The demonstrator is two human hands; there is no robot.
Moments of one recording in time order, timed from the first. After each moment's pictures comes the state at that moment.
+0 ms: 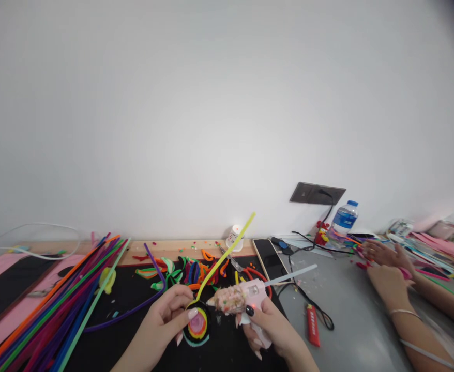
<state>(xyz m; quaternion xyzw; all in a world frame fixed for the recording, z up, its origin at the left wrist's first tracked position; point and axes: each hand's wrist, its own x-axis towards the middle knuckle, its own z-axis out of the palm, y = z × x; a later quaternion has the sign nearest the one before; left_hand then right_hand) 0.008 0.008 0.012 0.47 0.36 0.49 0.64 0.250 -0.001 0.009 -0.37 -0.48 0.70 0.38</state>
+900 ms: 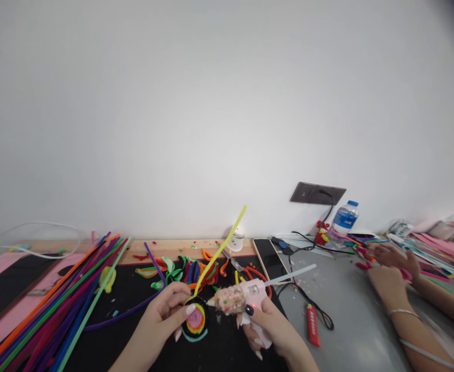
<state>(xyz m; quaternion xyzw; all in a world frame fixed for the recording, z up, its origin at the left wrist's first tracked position) 0.006 0.009 0.009 0.46 0.37 0.50 0.63 0.248 -0.002 0.012 -0.39 -0.47 0.70 0.38</state>
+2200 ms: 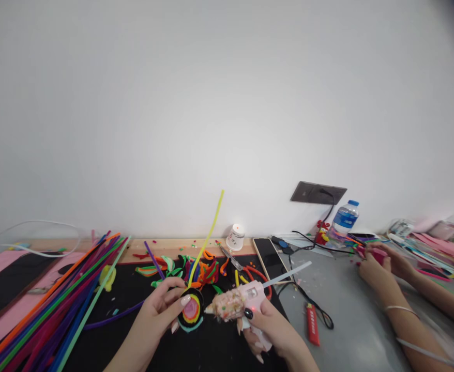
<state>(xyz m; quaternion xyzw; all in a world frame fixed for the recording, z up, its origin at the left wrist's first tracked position) 0.010 0.004 0.033 0.35 0.43 0.54 0.63 0.245 -0.006 0.019 -0.38 -0.46 0.71 0.37</state>
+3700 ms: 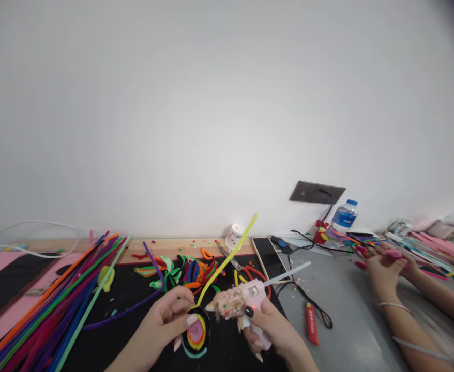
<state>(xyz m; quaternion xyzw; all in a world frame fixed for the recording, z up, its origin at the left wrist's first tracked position) 0.009 0.003 0.017 0.45 0.35 0.46 0.68 0.246 -0.006 0.016 -0.37 -0.45 0.72 0.39</state>
